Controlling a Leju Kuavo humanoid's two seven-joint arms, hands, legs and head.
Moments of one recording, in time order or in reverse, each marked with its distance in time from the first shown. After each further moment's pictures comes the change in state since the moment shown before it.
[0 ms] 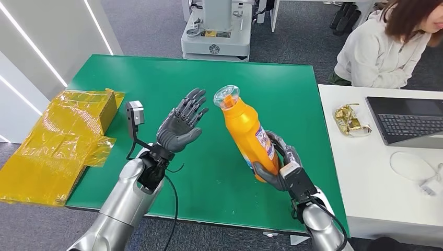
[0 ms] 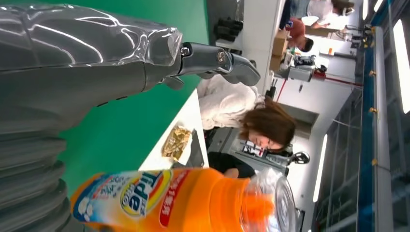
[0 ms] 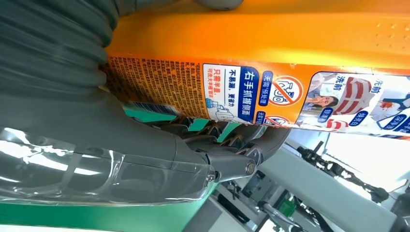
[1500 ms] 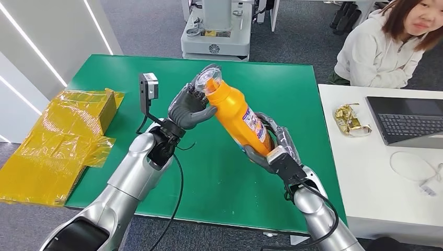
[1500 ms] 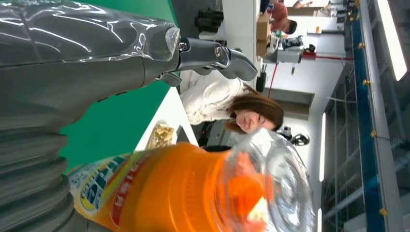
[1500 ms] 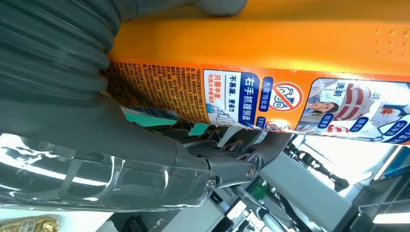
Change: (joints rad) left arm -0.205 -0.006 -0.102 0.131 0.011 0.035 -0.023; right arm -0.139 -0.003 0.129 0.034 0.010 -0.115 0.022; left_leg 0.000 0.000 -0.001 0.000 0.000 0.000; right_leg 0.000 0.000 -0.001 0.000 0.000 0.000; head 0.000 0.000
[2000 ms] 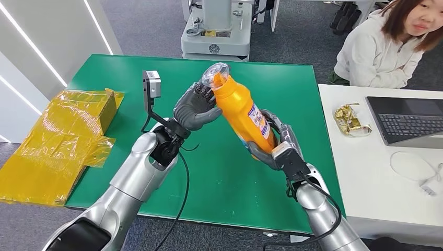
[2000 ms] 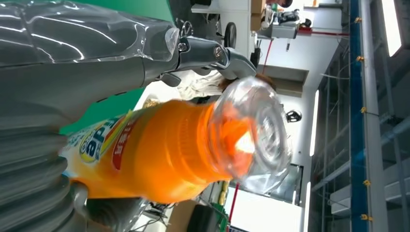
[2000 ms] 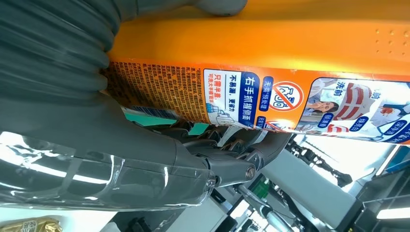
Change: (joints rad) left arm 0.001 -0.018 -0.035 -0.039 0.060 -0.034 0.037; right arm -0.028 -0.009 0.004 0.031 -0.054 -0.010 -0.021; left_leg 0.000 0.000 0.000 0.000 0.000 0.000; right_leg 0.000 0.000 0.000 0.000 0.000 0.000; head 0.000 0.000
